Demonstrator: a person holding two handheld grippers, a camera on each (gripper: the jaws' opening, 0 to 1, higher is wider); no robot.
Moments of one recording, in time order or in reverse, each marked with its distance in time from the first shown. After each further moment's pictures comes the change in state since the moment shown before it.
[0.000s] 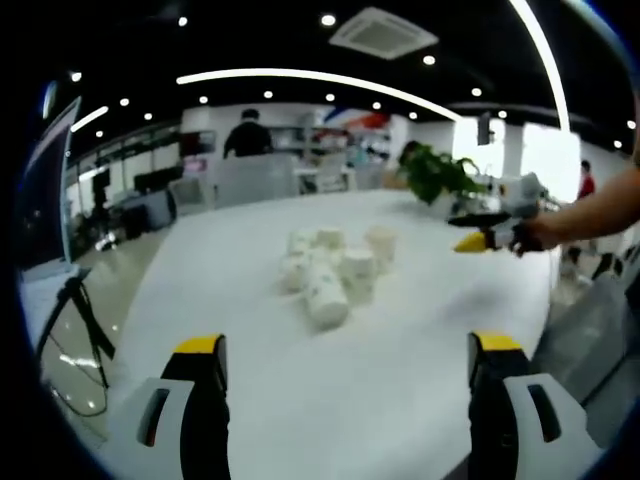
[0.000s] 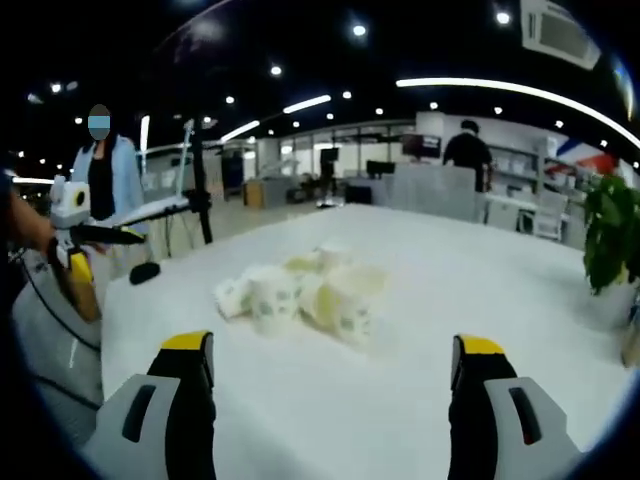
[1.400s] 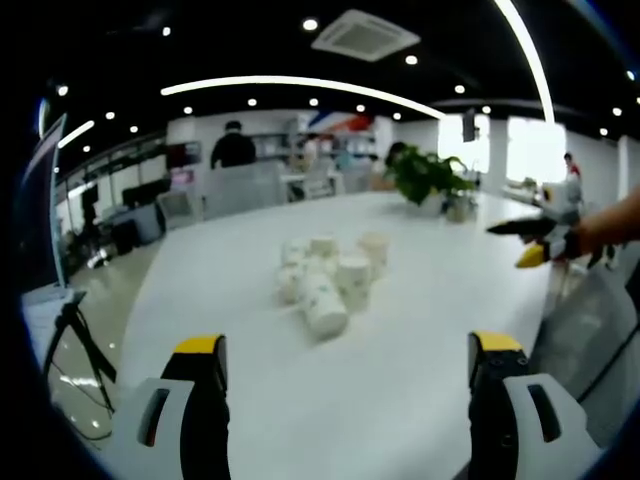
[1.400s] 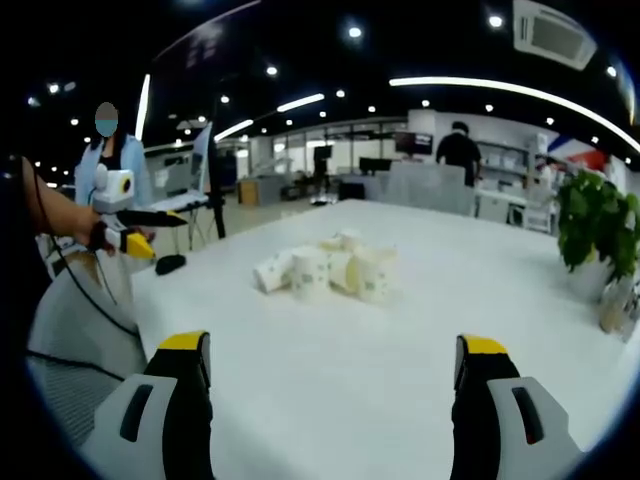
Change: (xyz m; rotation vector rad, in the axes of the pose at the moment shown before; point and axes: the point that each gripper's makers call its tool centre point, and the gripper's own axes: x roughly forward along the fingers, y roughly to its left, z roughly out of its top) left arm 0.003 0.003 0.011 0.060 -0.017 -0.050; right arm -0.099 0.055 -0.027 0.016 0.019 -0.041
